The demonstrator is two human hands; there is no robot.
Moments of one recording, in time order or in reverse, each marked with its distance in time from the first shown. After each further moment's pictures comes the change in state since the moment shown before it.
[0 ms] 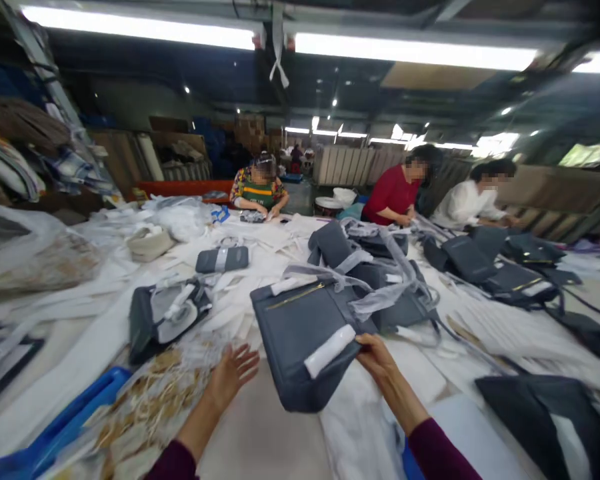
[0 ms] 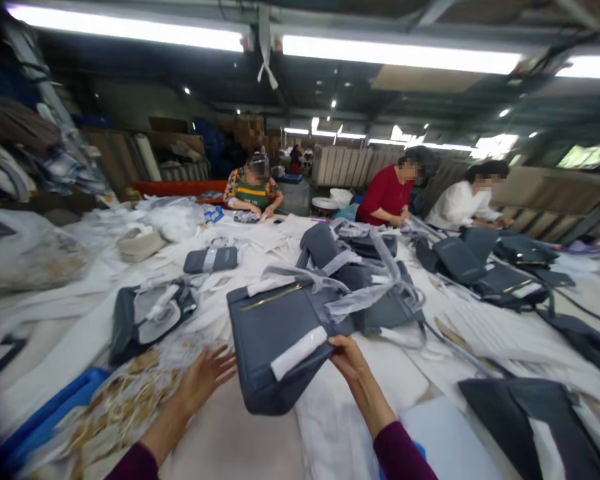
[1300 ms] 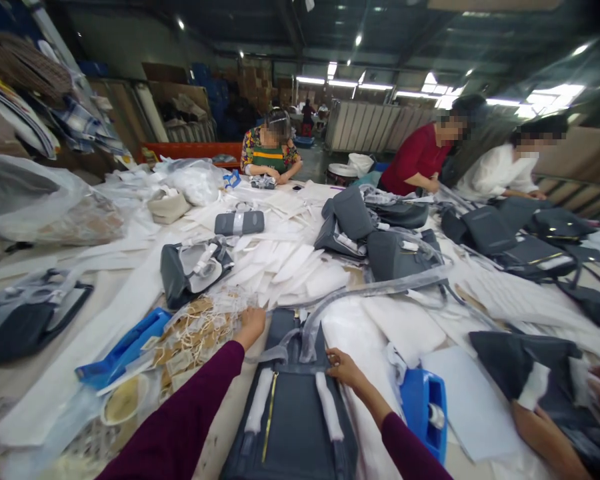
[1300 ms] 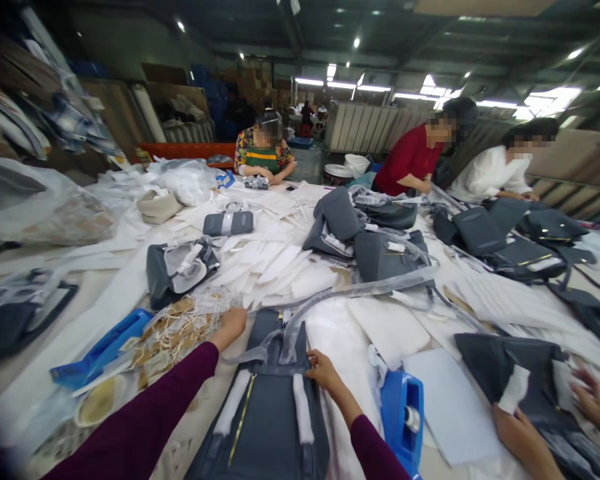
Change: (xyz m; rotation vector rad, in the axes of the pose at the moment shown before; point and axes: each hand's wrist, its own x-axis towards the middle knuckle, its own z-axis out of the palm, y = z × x) left_hand 0.008 0.002 0.006 2.029 0.199 0.180; right_hand -0.101 0.166 -0.021 -0.797 -0.096 0.270
